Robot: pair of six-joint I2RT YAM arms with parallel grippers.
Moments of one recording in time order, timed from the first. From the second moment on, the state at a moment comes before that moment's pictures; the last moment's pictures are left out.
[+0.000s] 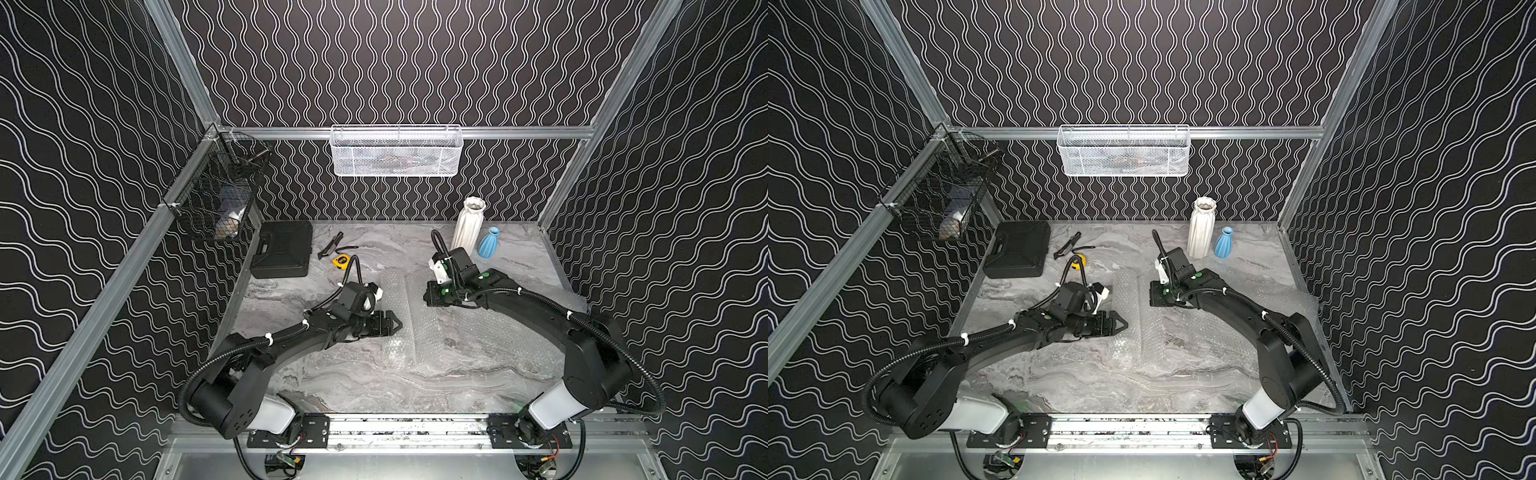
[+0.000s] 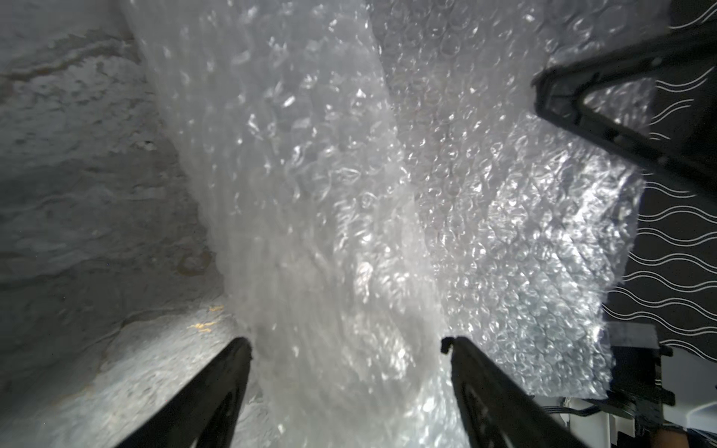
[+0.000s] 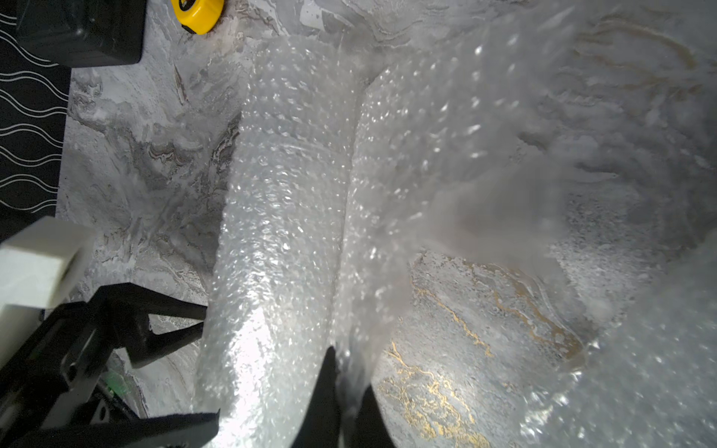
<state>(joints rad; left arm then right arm) -0.51 1.42 0.69 -0.11 0.43 -0.63 0.58 1.60 1.17 -0.54 -0.18 0.45</state>
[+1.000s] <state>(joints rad) -0.51 1.38 0.65 -0.13 0.39 -0.63 0.59 1.53 1.22 -0.63 -0.14 0.44</state>
